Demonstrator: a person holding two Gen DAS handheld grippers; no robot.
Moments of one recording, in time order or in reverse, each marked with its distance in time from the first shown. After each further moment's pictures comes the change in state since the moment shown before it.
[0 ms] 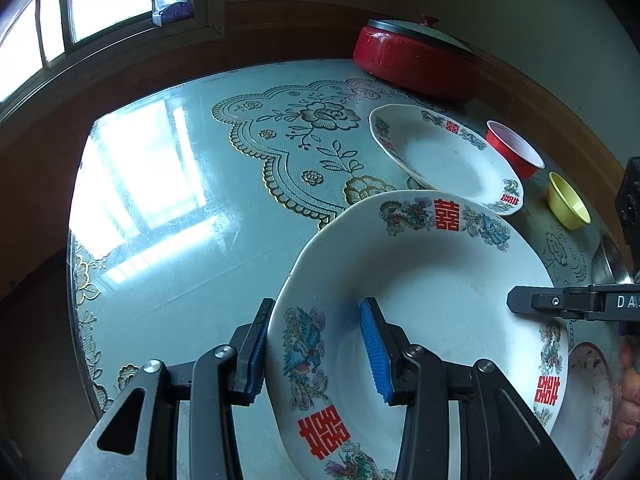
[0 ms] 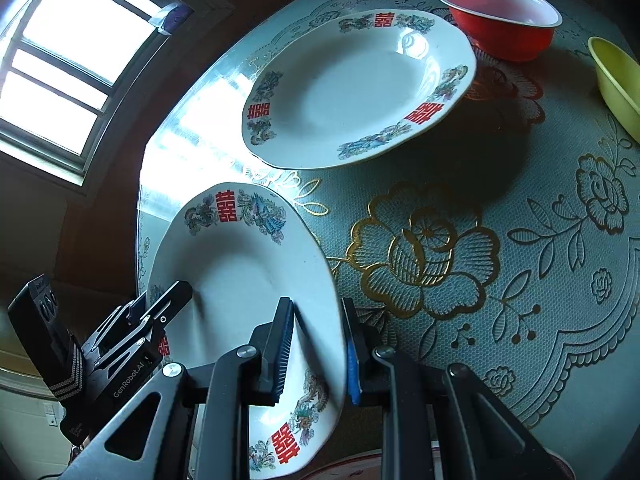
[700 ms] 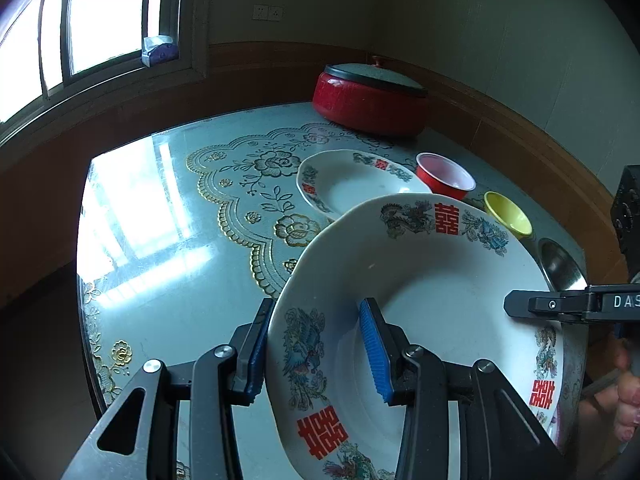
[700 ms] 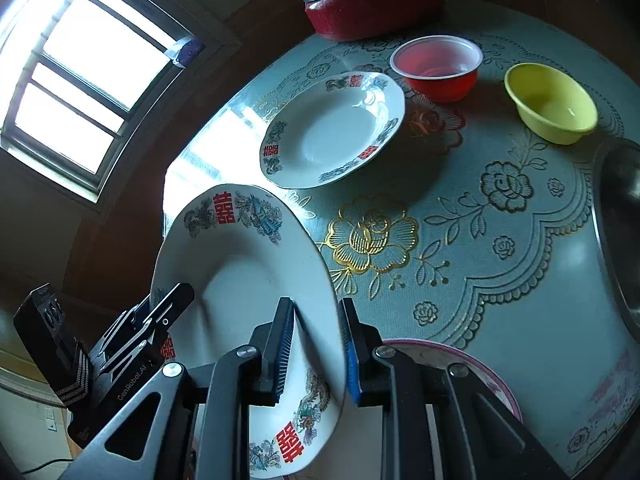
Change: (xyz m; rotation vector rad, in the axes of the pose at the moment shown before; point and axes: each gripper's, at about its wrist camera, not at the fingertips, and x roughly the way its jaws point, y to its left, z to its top) left arm -0.083 -0.067 -0.017 0.028 -0.128 -0.061; right arm -0.103 -0.015 -0.047 0.006 -0.123 0.010
